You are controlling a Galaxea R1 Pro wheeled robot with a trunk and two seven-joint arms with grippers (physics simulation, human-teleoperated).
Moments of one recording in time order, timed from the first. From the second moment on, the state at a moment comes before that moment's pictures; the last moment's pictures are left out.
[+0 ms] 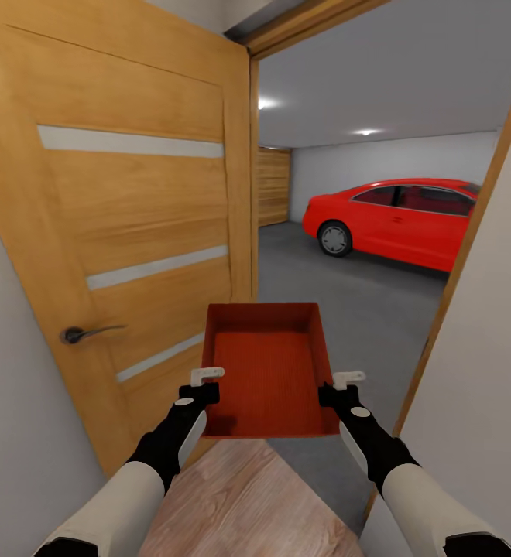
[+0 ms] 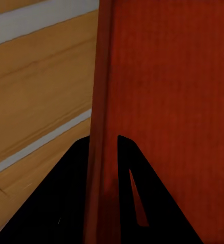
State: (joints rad) left arm -0.72 -0.17 -0.08 -0.60 0.08 0.20 0.24; right arm -0.72 0.02 0.08 -0.51 0.00 0.02 -0.08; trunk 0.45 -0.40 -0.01
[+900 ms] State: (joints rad) left arm -0.72 -0.17 -0.08 -0.60 0.08 0.20 0.24; right arm -0.72 0.02 0.08 -0.51 0.00 0.02 -0.08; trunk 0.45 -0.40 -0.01
